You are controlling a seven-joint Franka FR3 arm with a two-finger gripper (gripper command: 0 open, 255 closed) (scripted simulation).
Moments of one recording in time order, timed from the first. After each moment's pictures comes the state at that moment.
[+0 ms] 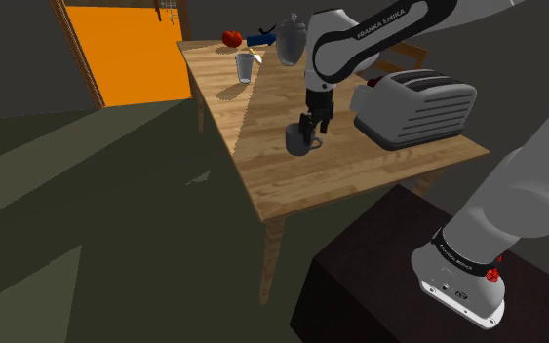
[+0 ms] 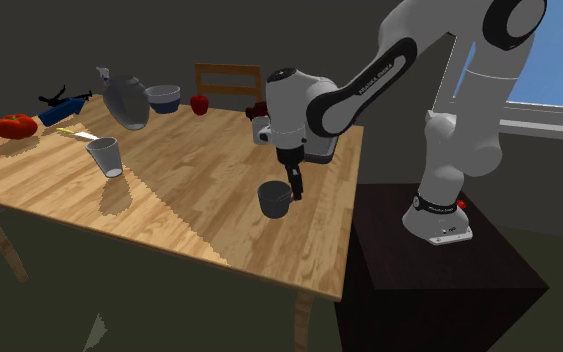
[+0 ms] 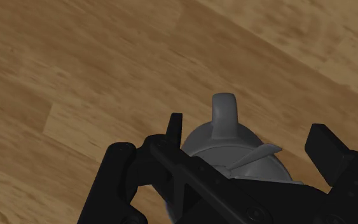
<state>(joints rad) 0.02 -0.04 0.08 -2.29 -0.01 2.13 -0.02</state>
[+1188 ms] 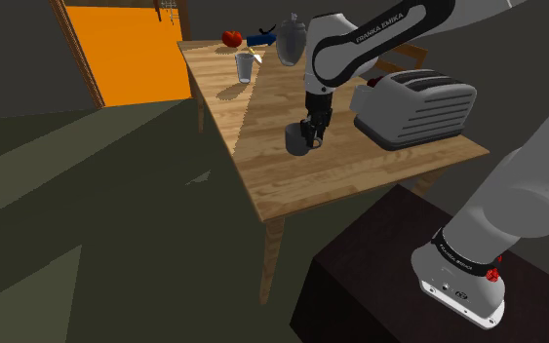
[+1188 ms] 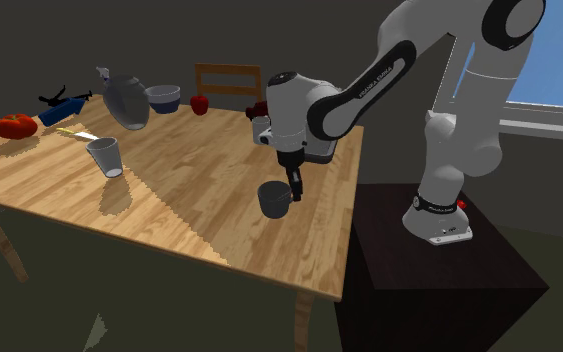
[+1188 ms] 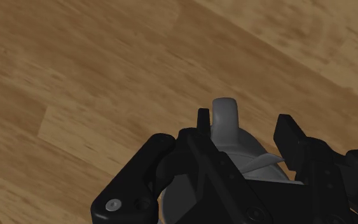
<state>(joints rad) 0.02 -0.04 0.08 -2.31 -0.01 2.15 -0.02</state>
